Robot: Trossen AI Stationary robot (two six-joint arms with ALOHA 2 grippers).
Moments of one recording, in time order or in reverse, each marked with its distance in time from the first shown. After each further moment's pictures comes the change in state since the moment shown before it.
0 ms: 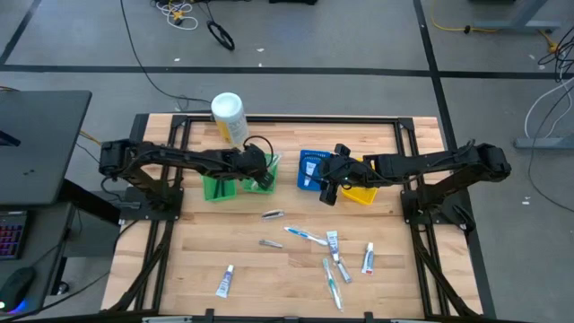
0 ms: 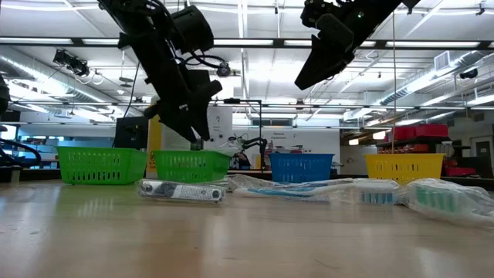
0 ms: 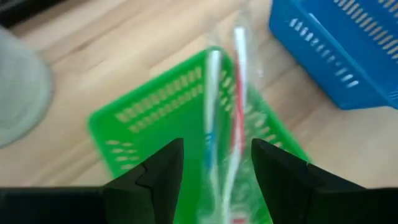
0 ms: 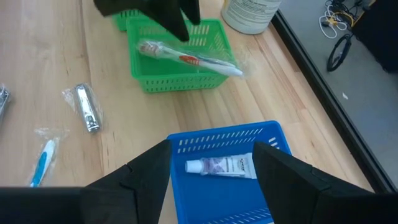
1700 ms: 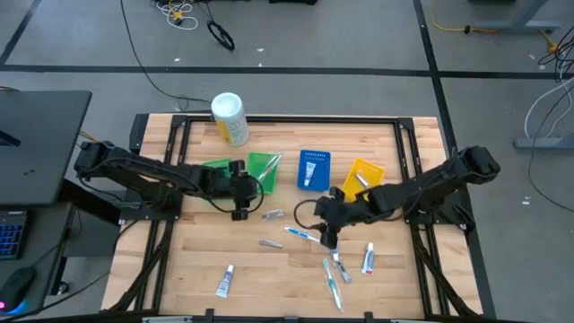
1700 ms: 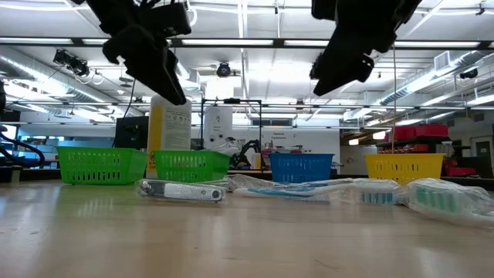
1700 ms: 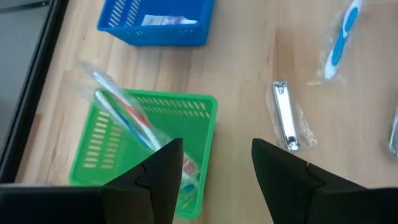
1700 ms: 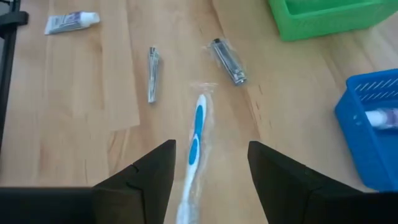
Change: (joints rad) left arm -0.288 -0.223 -0.026 -0.141 0.023 0.614; right arm 0.304 0.124 -0.001 0.028 -0.107 0.408
